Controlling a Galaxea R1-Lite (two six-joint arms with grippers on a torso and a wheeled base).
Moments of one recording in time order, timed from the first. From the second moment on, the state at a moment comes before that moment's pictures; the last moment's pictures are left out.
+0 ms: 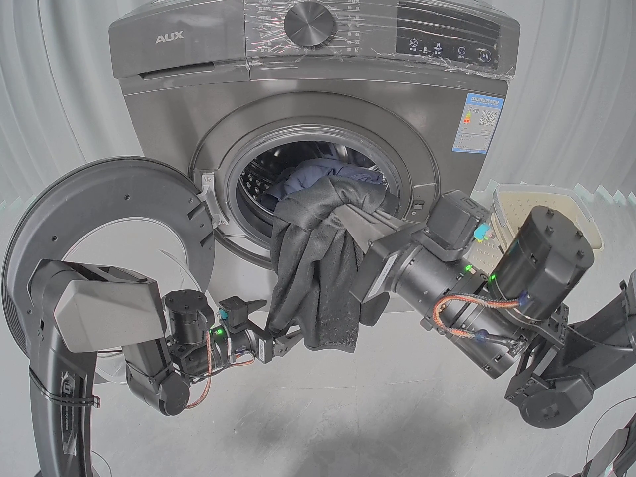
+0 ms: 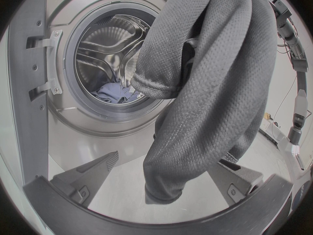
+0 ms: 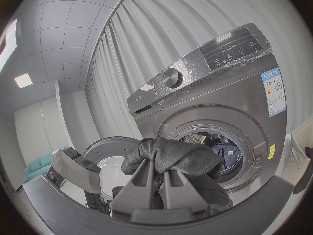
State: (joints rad) left arm -0.39 2.38 -0.65 -1.52 -0.34 0.06; right arm 0.89 1.83 -0.75 -1.35 -0.17 0.14
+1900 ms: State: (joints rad) left arm -0.51 1.86 -0.32 -1.55 -0.37 0.02; right arm 0.84 2.09 -0.68 -1.41 -0.14 0.13
